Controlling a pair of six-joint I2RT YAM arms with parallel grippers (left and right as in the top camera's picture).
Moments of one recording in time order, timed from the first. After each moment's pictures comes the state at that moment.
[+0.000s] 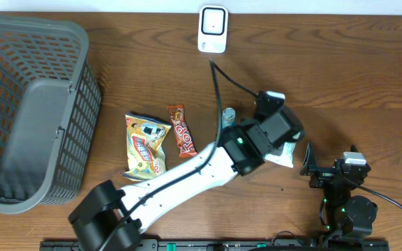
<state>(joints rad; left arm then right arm) -1.03 1.78 1.43 -0.57 -0.26 -0.69 -0.11 0.01 0.06 -0.18 -0.05 0.02</state>
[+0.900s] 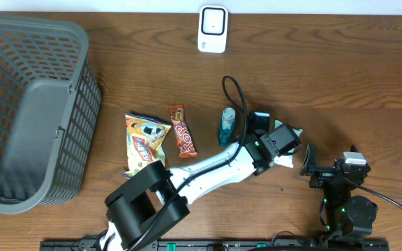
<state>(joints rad) -1.04 1.96 1.40 -0.66 -0.28 -0.87 -0.11 0.01 0.06 -0.19 -0.05 0.02</state>
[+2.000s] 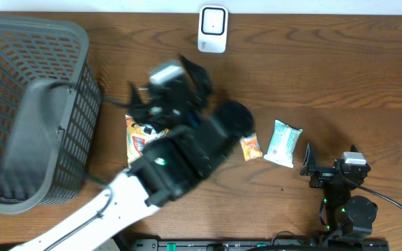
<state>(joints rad) -0.94 1.33 1.40 -0.57 -1.46 -0.72 -0.11 0.01 0.06 -0.19 -0.05 0.02</state>
